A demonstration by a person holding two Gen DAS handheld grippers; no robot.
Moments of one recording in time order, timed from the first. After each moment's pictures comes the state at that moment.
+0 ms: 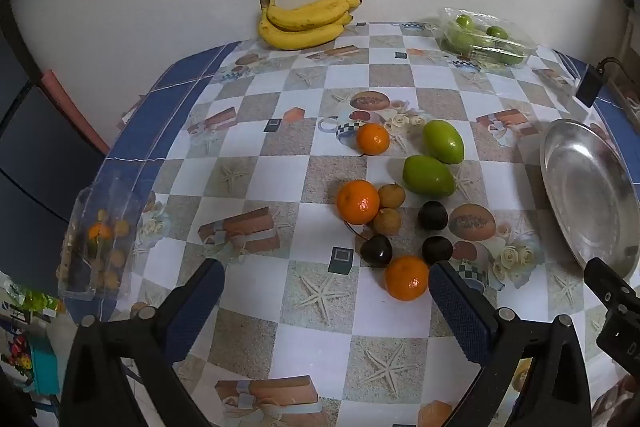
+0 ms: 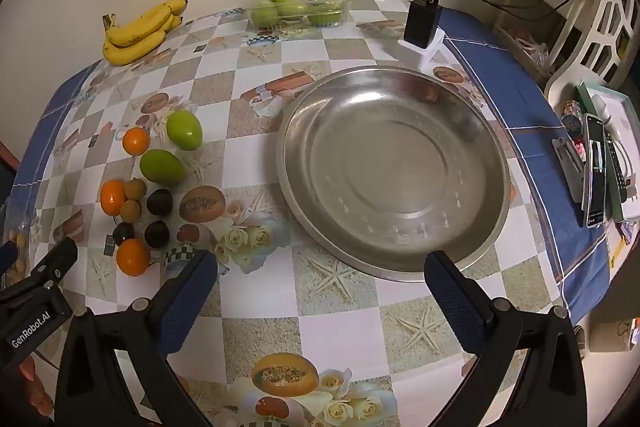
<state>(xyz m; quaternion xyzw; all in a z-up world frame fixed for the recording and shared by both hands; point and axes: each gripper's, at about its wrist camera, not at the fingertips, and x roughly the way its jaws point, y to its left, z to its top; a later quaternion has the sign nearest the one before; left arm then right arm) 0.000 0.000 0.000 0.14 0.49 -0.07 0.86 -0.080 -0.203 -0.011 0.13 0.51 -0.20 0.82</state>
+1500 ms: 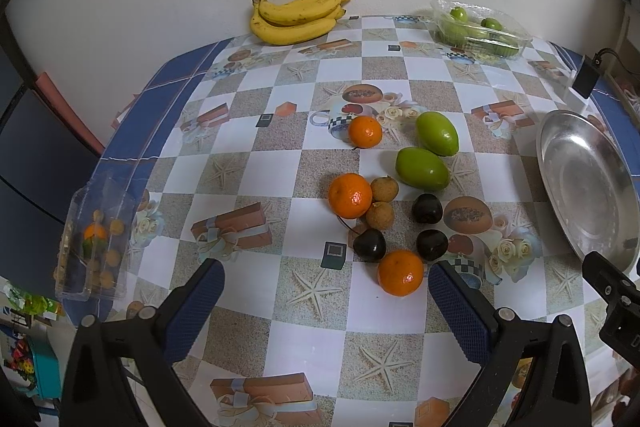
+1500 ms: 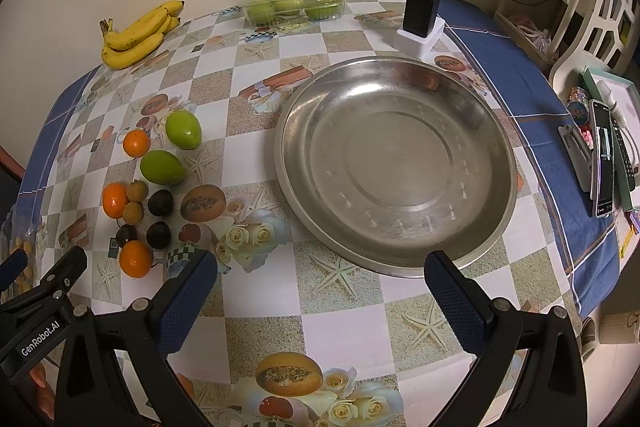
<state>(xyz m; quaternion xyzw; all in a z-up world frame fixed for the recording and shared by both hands) -0.001 -0.002 -0.004 0.14 0.49 -0.08 0.86 -0.081 -0.209 -0.016 0.16 0.51 -0.20 0.82</state>
